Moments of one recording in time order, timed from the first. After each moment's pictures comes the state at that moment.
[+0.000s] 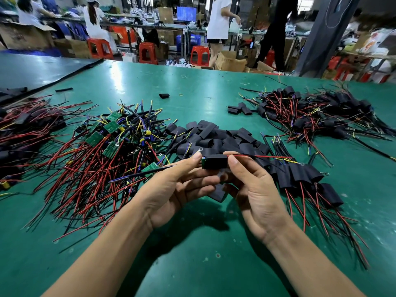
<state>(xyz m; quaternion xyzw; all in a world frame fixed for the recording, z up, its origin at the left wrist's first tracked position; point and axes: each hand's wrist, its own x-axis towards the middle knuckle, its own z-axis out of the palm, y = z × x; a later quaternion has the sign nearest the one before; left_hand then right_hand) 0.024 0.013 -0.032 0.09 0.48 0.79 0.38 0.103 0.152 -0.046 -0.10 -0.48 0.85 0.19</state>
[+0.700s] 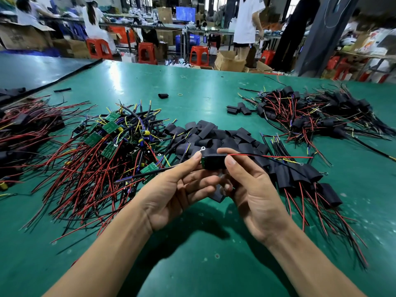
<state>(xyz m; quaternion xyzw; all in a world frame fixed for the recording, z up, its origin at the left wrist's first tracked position) 0.023 0.014 -0.032 0.08 0.46 0.78 0.42 0.104 0.152 -0.045 -0.04 -0.52 0.84 0.17</state>
